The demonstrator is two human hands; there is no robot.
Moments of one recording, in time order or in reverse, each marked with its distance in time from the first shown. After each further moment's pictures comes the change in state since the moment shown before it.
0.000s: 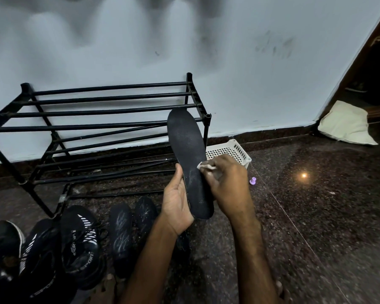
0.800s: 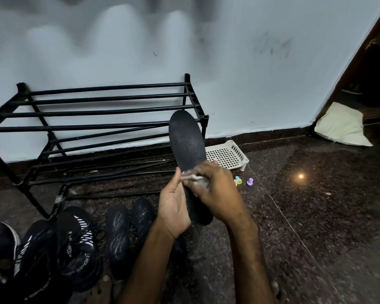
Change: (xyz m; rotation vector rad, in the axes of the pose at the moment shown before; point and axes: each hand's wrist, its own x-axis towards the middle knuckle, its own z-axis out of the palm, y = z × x) left_hand -0.003 -0.001 -0.003 0.011 0.031 -0.032; right_hand -0.006 -0.012 -0.001 0.177 -0.226 -0.081
